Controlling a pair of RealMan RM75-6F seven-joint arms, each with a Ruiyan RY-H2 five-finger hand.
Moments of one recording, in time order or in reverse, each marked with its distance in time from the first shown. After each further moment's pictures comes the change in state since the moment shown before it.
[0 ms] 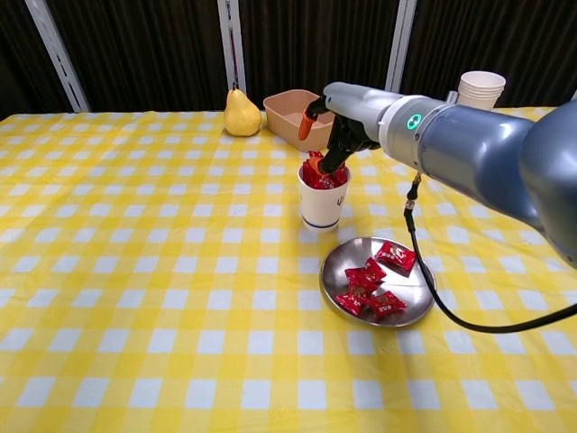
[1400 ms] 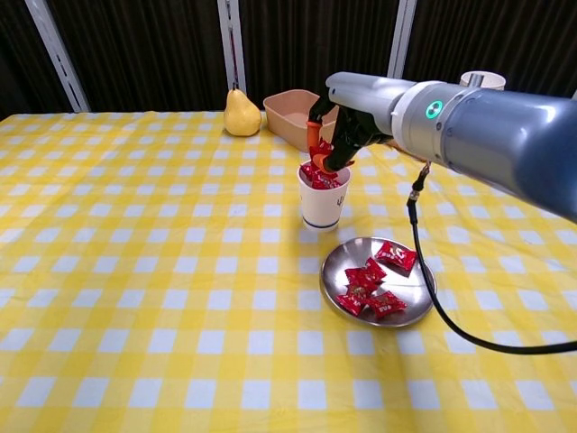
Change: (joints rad) left arm 0.005 -0.009 -0.001 0.007 0.007 0.015 0.014; right arm -0.052 0.053 0.034 -0.159 0.011 0.031 -0.126
